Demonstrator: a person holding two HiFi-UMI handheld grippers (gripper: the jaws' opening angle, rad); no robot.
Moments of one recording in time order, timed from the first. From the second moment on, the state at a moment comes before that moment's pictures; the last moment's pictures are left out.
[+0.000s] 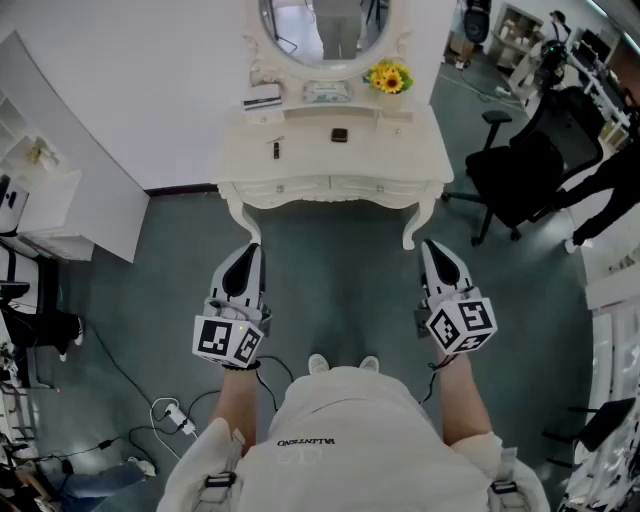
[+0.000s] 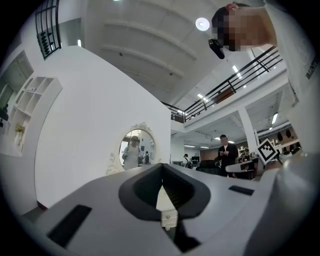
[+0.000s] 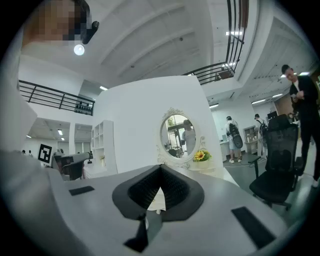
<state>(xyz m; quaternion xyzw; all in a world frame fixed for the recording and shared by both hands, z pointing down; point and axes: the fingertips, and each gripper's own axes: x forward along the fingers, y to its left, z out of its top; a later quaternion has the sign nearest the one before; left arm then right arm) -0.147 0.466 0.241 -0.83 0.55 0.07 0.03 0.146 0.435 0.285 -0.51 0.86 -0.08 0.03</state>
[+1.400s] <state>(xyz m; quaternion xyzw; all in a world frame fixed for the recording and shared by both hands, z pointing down) -0.199 0.460 0.280 -0.86 0.51 0.08 -0.02 0.060 0.429 0.302 -0.51 0.85 -0.11 0.03</state>
